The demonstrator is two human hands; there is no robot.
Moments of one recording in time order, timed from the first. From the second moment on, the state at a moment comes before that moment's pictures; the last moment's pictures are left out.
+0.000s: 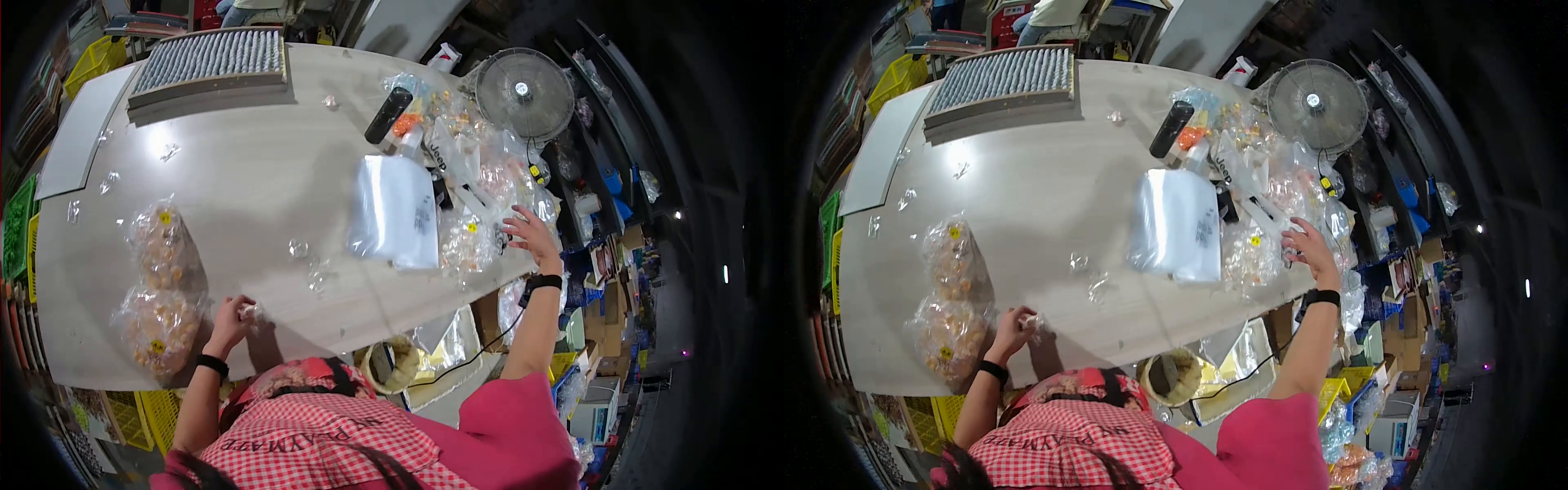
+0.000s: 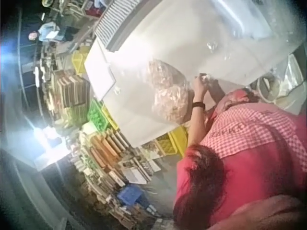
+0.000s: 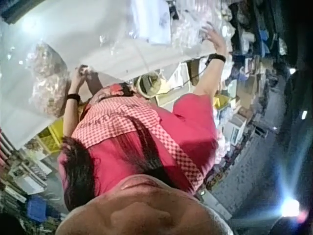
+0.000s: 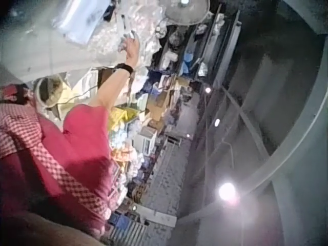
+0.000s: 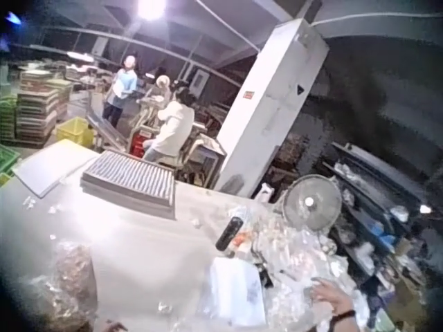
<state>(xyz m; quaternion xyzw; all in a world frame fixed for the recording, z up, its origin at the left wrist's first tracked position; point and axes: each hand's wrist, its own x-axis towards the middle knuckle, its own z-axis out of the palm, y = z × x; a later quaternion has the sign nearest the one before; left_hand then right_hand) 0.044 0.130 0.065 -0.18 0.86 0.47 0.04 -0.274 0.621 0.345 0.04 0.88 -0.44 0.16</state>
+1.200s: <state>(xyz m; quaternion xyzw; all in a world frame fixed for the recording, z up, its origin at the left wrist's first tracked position) -0.026 0.069 0.053 -0.51 0.54 0.67 0.05 -0.652 0.515 0.062 0.00 0.98 -0.11 -0.15</state>
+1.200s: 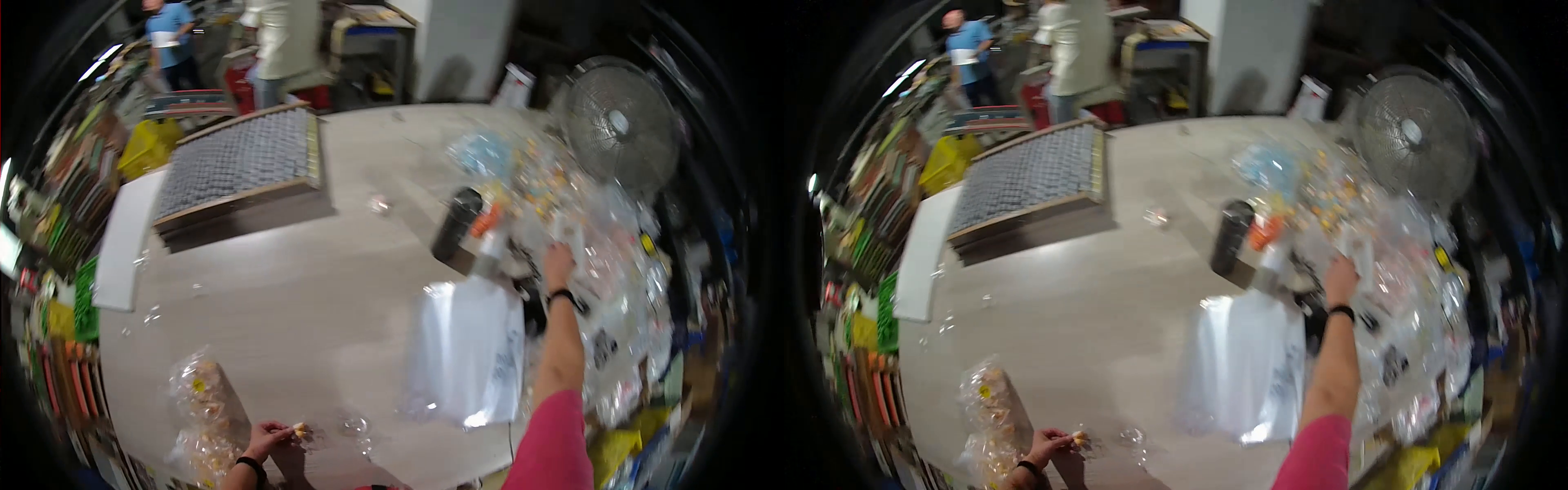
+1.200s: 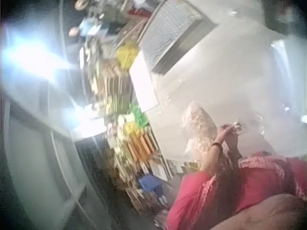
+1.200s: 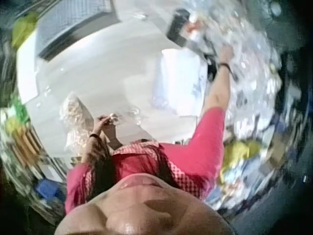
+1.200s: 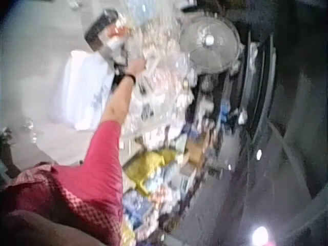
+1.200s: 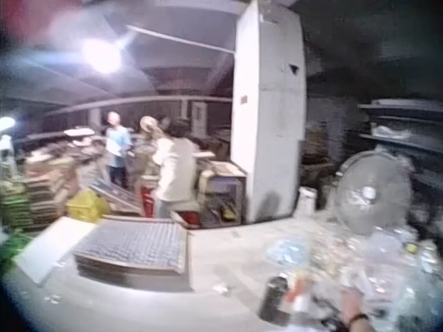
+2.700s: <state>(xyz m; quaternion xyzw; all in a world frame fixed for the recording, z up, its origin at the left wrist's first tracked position) 0.135 0.015 0.081 -0.23 0.97 -0.06 -0.09 -0.157 0.530 0.439 -0.14 0.99 -0.01 -0.04</state>
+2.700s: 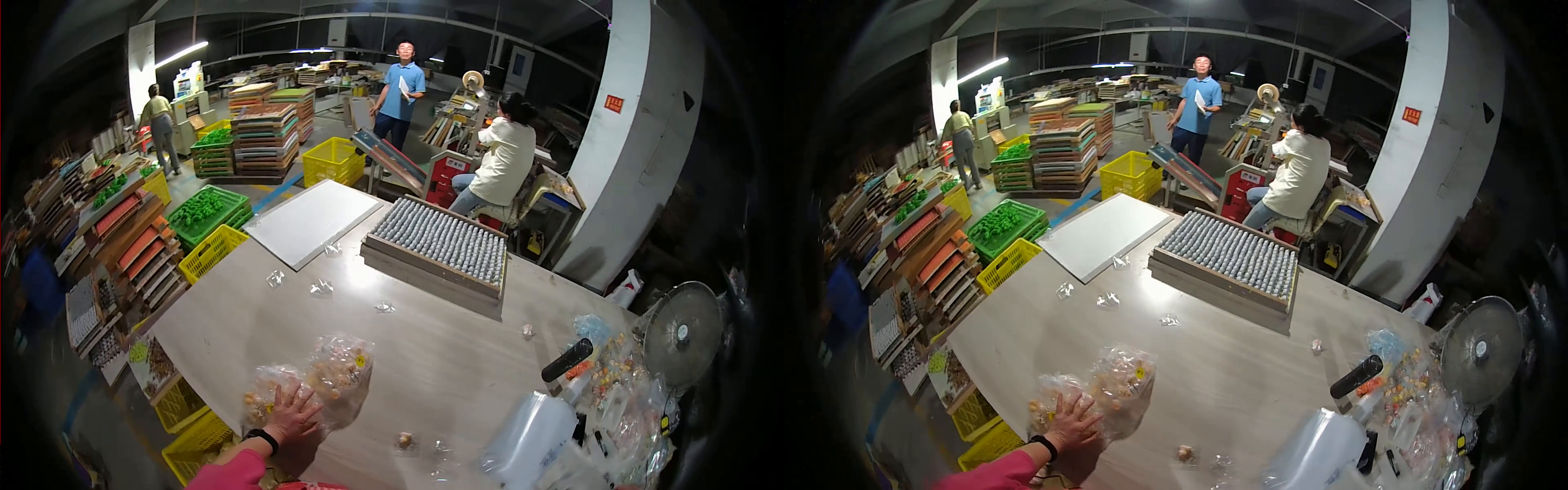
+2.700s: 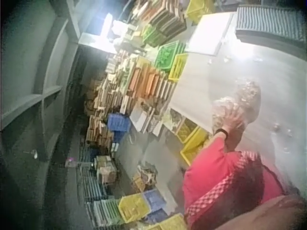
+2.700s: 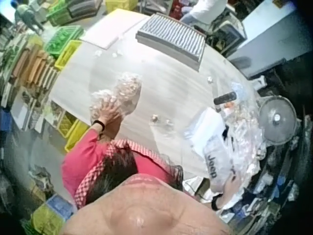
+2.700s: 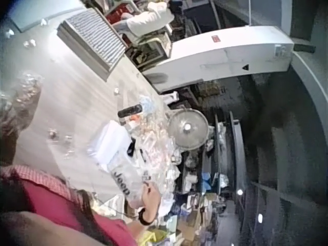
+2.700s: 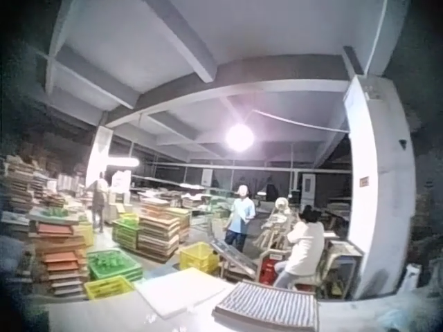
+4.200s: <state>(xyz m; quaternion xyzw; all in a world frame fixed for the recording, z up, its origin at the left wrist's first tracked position) 0.138 0.078 0.172 -0.08 0.89 0.42 -0.16 -0.031 0.229 0.160 -0.60 0.70 -0.36 0.16</state>
